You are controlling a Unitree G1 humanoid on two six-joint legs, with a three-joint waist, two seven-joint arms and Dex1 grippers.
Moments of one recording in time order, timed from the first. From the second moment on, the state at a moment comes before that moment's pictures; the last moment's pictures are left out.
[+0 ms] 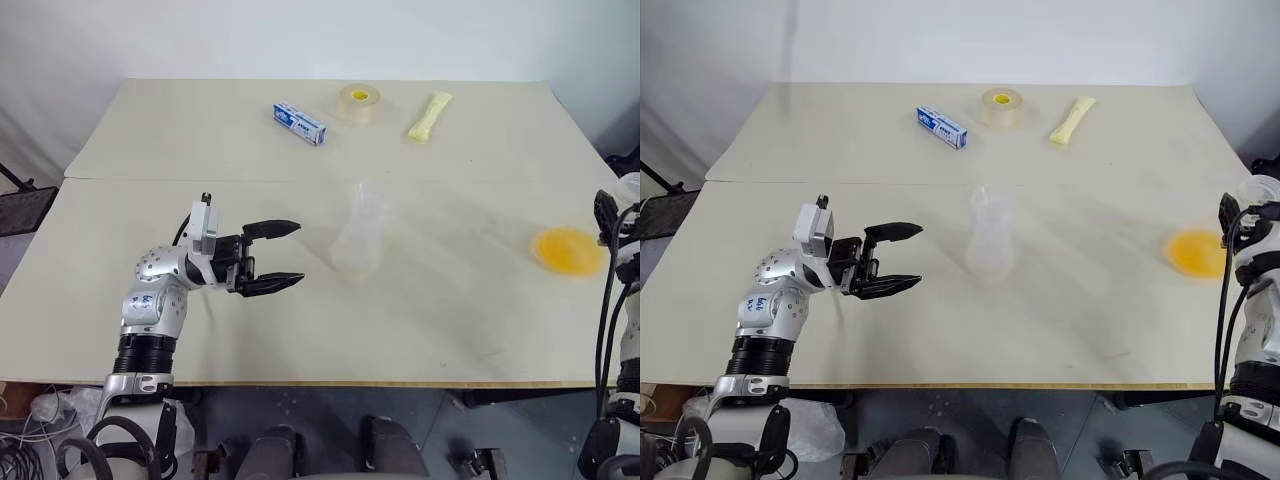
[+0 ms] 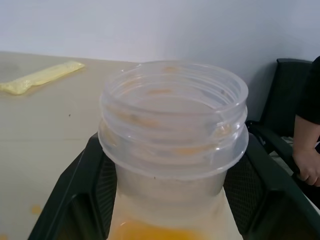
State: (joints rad) left arm -0.57 0.41 0.11 0.25 -0.55 0.13 -1.38; right arm -0.44 -0.69 -0.55 0.44 0.34 0.04 0.38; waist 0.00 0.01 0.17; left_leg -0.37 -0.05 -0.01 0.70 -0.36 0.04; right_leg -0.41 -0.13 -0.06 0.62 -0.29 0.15
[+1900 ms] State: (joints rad) left arm -0.78 0.39 0.15 0.64 -0.51 0.02 -1.49; right arm -0.68 -0.72 0.31 -0.31 -0.70 0.15 0.42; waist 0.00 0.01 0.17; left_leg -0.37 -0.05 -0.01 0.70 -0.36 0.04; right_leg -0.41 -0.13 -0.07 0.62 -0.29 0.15
